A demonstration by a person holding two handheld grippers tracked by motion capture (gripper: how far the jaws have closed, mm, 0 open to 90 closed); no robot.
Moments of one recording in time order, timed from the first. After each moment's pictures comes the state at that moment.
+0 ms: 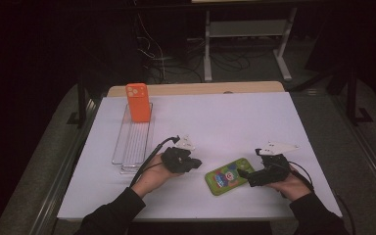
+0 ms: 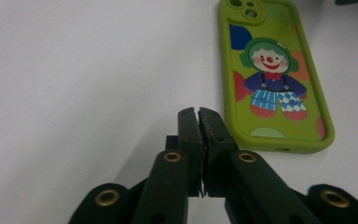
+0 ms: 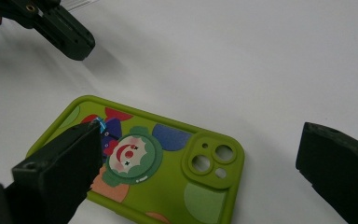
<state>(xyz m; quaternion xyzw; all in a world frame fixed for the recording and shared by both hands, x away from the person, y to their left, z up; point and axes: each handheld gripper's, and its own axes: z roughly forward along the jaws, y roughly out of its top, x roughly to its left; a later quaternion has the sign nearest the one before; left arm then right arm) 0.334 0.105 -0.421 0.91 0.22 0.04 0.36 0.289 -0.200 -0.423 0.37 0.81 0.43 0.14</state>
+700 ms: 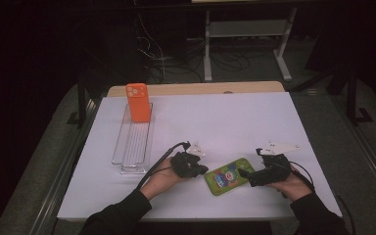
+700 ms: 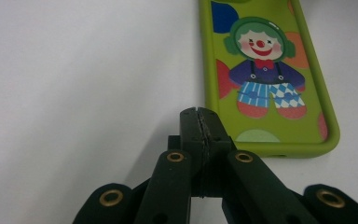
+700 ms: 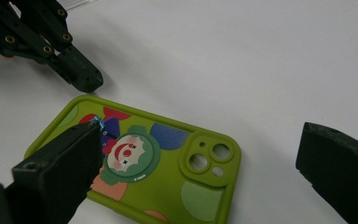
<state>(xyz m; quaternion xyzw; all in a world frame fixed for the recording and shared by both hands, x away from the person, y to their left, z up) 0.327 0.082 -0.438 0.92 0.20 0.02 0.35 0.289 -0.202 -0.422 0.37 0.81 0.43 0.15</state>
